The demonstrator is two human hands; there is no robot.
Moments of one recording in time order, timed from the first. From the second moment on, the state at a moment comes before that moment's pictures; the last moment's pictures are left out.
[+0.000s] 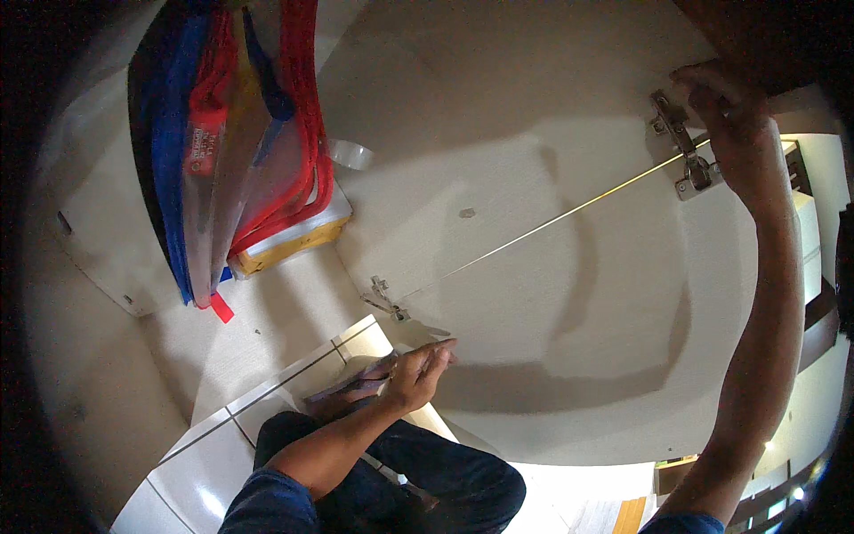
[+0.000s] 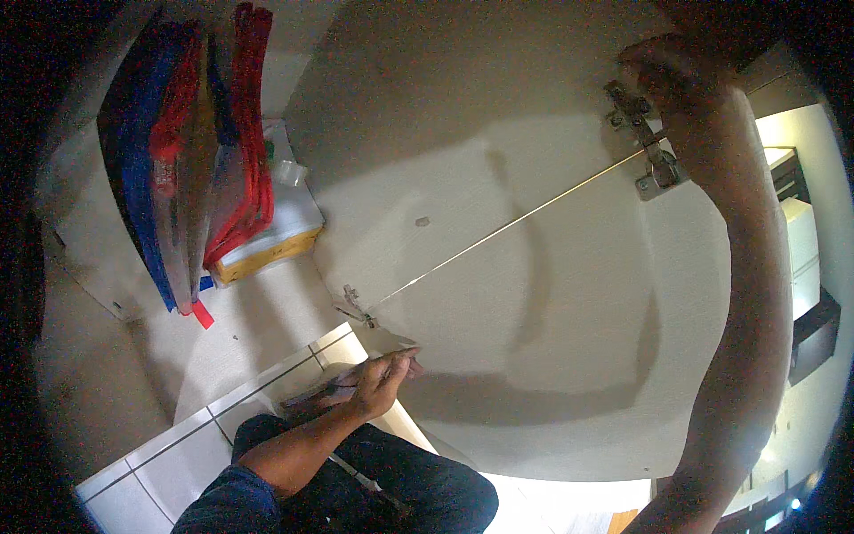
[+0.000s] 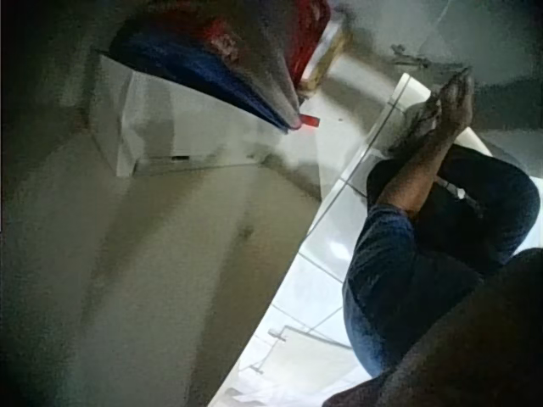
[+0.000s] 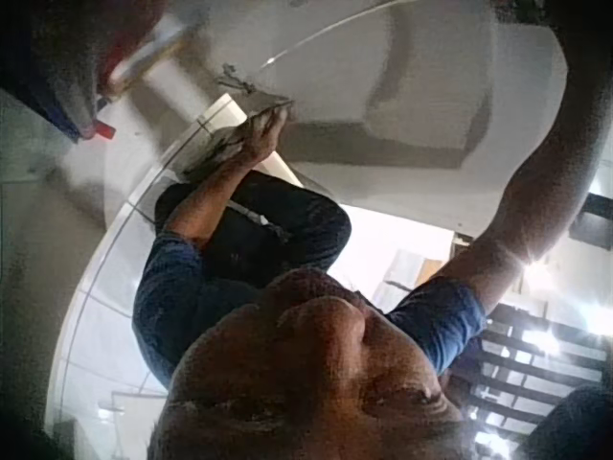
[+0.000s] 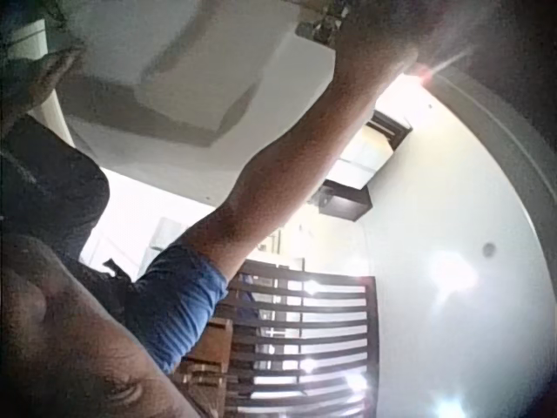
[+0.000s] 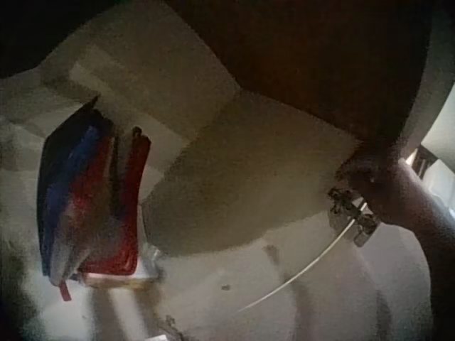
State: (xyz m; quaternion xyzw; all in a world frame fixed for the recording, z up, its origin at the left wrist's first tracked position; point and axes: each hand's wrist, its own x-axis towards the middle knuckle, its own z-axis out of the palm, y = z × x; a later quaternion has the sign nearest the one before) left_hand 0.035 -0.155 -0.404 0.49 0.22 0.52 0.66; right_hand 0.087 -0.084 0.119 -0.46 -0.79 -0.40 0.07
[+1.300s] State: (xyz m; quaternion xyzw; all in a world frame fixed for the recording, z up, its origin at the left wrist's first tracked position) left_hand 0.023 -0.111 -0.447 0.00 0.40 0.40 0.82; right_hand 0.062 -0.034 0.078 -0.54 -0.73 -0.40 -0.07
